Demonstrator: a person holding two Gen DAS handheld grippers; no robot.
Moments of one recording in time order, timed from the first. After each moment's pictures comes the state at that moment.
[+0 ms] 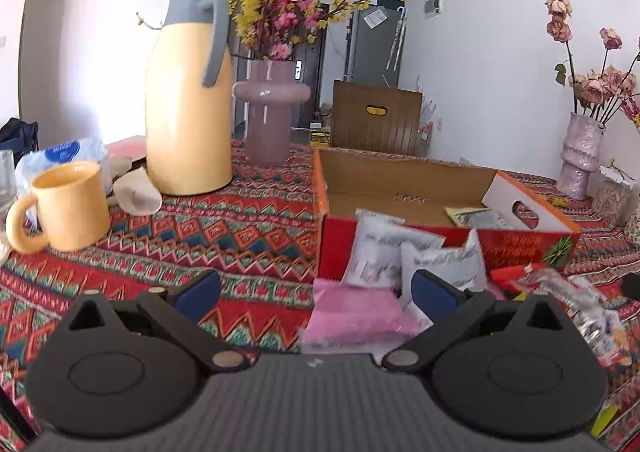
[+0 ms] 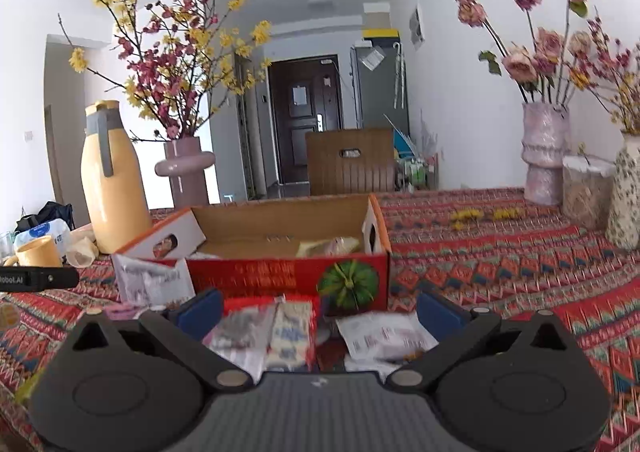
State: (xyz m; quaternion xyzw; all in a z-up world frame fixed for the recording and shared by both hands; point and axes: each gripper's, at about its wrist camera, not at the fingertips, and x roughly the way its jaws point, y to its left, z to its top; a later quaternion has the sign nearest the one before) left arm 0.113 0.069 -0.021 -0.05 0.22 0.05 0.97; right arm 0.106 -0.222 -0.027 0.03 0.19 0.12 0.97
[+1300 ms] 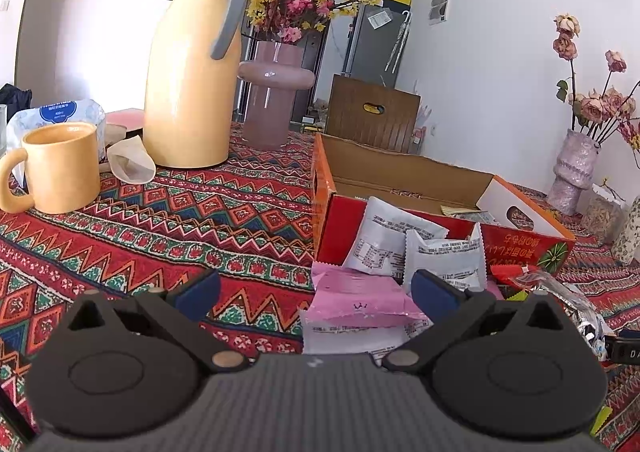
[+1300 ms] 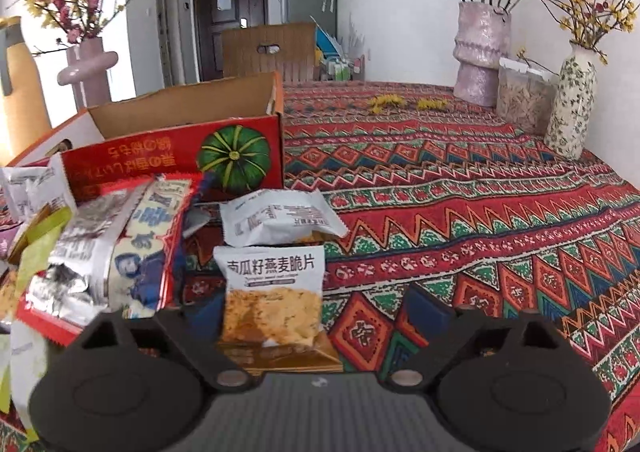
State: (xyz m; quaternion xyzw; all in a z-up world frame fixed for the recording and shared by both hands) left arm 0.113 0.081 -0.034 -0.10 0.22 0.03 0.97; right arm 0.135 -0.243 -0.076 0.00 0.34 0.00 0.94
